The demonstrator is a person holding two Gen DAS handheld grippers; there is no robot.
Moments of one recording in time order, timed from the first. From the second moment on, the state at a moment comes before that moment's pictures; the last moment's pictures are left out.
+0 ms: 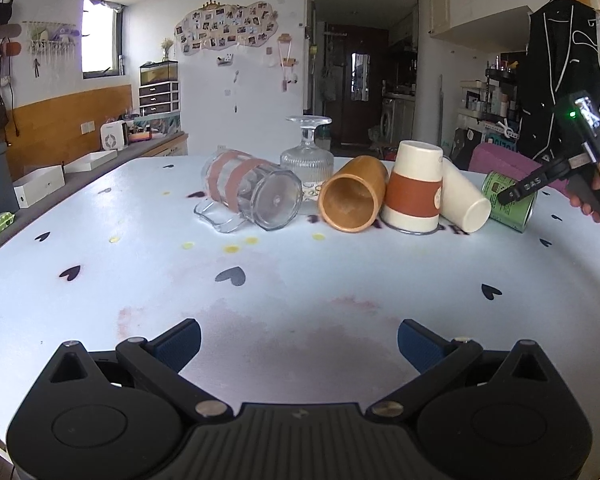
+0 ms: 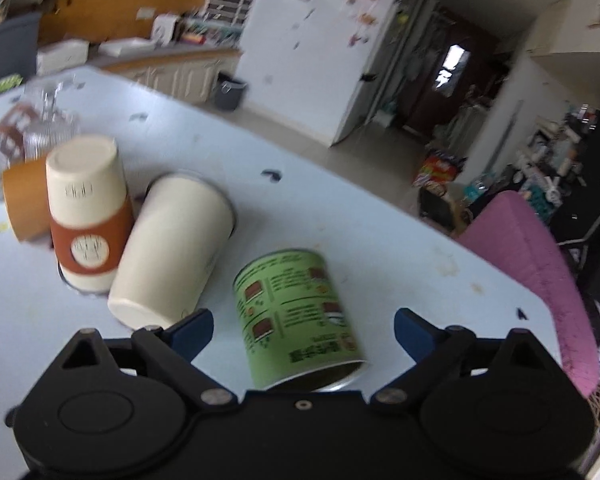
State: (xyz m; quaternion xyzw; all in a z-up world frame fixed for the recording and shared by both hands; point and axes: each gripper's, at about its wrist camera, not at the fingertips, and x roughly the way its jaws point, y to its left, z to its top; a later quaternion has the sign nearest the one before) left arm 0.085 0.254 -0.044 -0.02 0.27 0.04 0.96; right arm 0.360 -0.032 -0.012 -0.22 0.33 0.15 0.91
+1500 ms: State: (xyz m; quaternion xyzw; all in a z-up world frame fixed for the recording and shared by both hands) left arm 0.148 0.162 -0.015 -0.02 0.29 -0.14 0.95; right arm 0.067 0.005 -0.023 -0.25 0.29 0.32 0.87
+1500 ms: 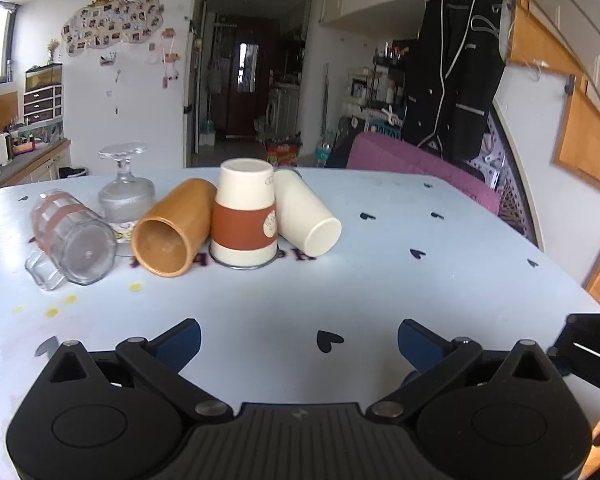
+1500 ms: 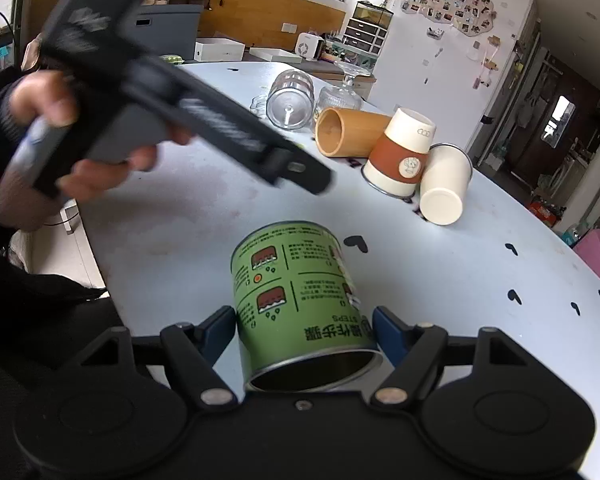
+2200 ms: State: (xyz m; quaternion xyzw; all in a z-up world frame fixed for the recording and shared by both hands) left arm 0.145 0.155 -0.026 0.01 0.31 -0.16 0.94; right arm 0.064 -0.011 -0.028 -0.26 0.28 0.27 0.88
